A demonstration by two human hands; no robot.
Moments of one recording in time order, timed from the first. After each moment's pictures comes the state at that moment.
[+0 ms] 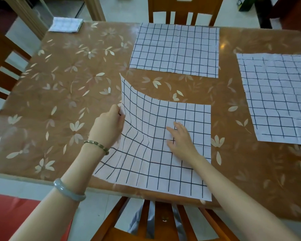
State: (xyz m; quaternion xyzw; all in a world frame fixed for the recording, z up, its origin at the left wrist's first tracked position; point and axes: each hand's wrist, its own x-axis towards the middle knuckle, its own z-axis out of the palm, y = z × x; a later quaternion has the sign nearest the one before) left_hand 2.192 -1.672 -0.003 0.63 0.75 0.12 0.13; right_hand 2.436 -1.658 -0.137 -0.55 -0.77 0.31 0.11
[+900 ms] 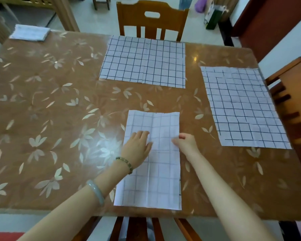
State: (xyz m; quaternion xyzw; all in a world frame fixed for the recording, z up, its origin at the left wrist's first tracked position) left_hand 2.336 -1.658 -0.090 0.75 0.61 0.11 0.25; right_hand 2.533 -1.628 -0.095 -0.72 -0.38 0.52 0.26
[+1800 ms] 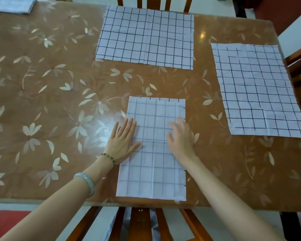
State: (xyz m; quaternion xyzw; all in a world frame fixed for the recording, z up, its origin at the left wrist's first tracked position) left_hand 2.270 -1.666 -0.185 0.81 0.58 -0.01 0.09; right_hand 2.510 -1.649 -0.157 -0.67 -0.71 0.14 0.16
